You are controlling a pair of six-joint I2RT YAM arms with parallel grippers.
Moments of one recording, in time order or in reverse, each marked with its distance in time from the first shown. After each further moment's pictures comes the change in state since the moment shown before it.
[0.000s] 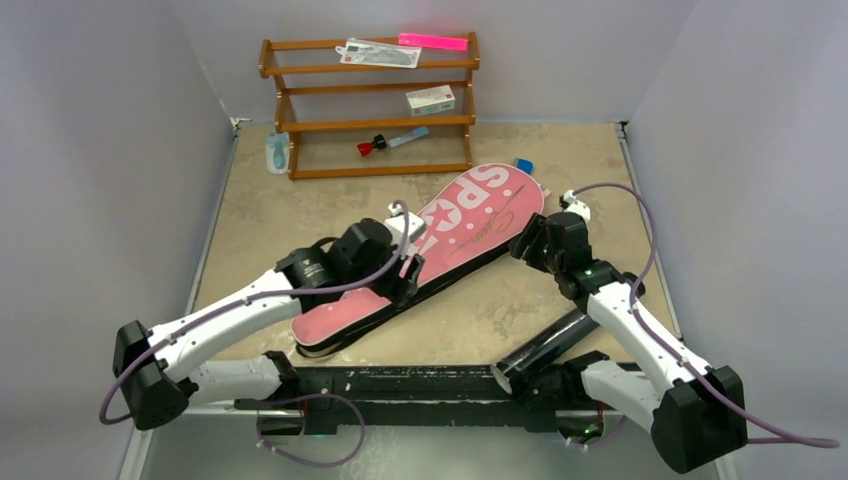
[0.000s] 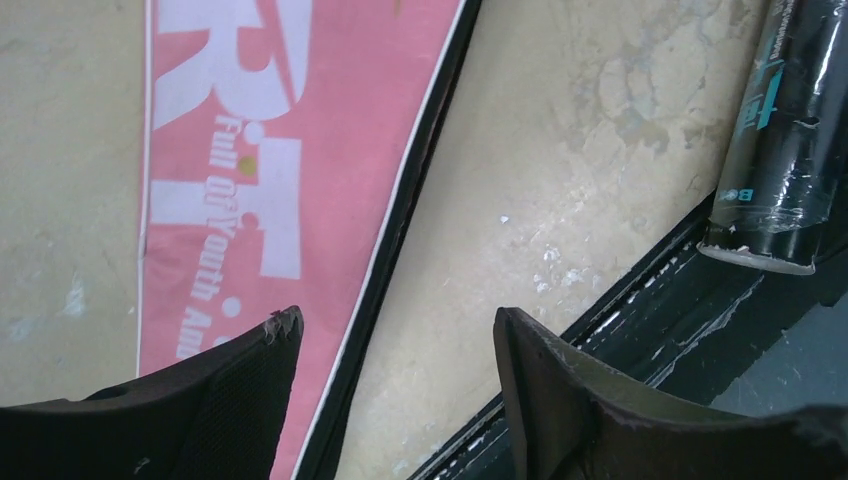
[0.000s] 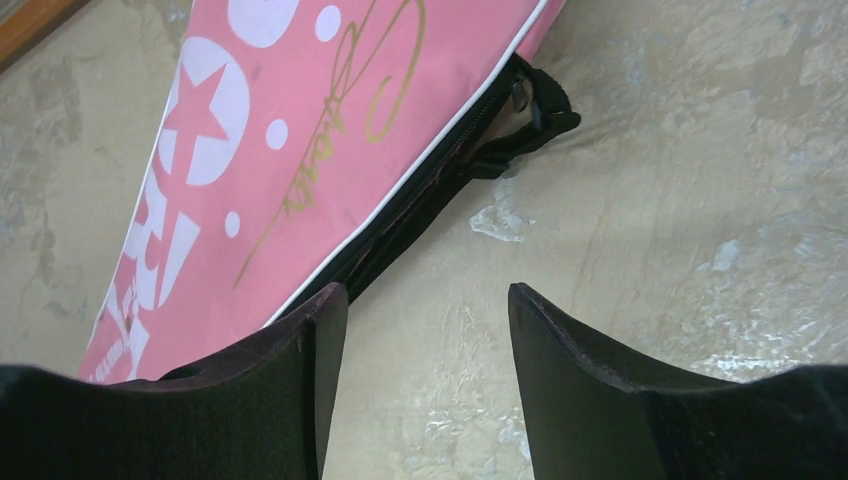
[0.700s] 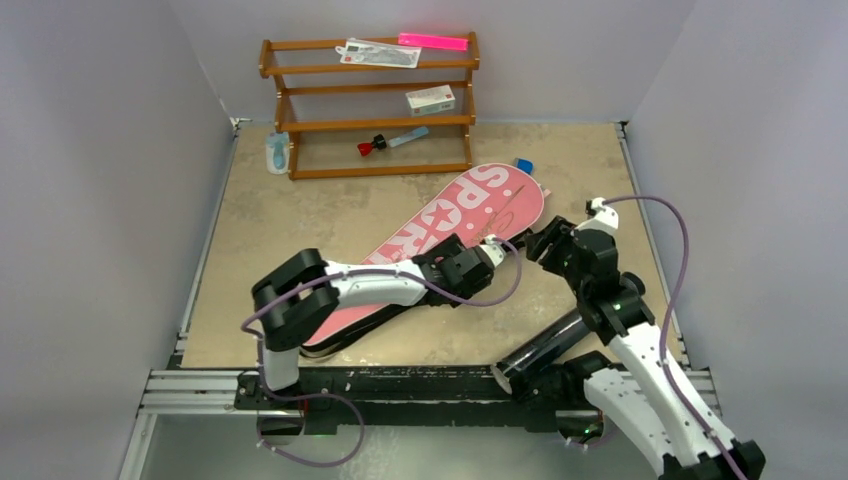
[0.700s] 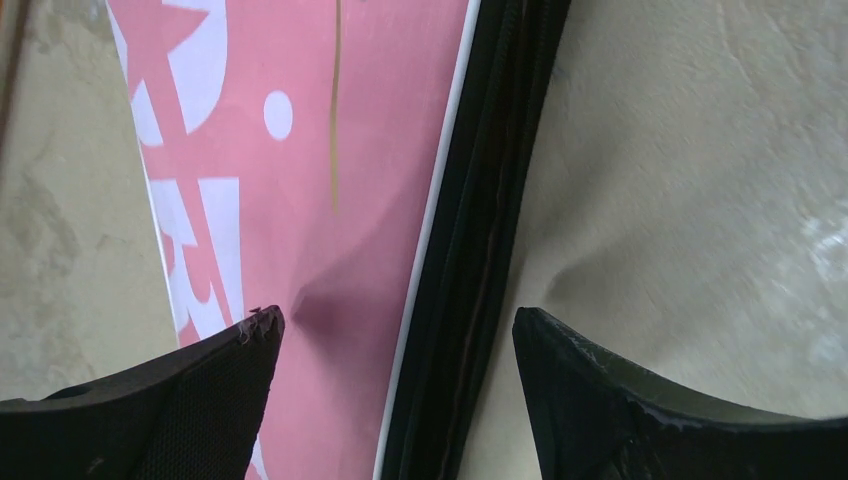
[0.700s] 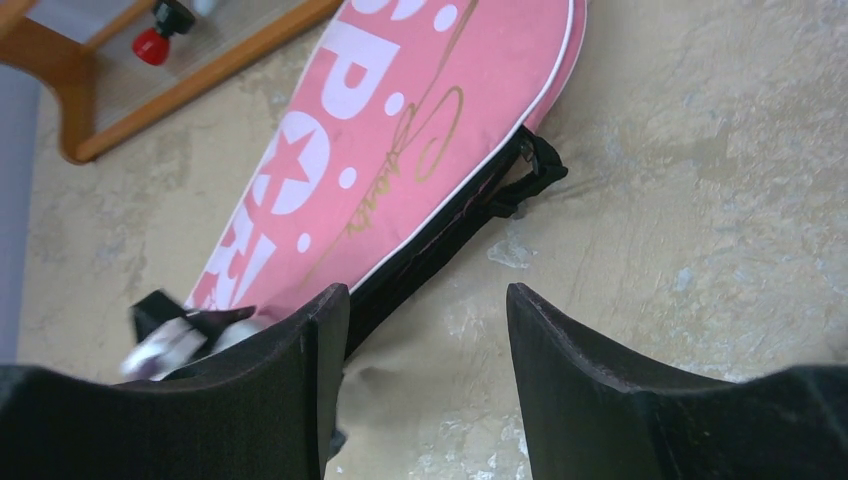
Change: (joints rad) left arm -0.246 0.729 0.237 0.291 -0.460 0.254; right arm 0.000 -0.285 -0.015 -0.062 0.068 -0.039
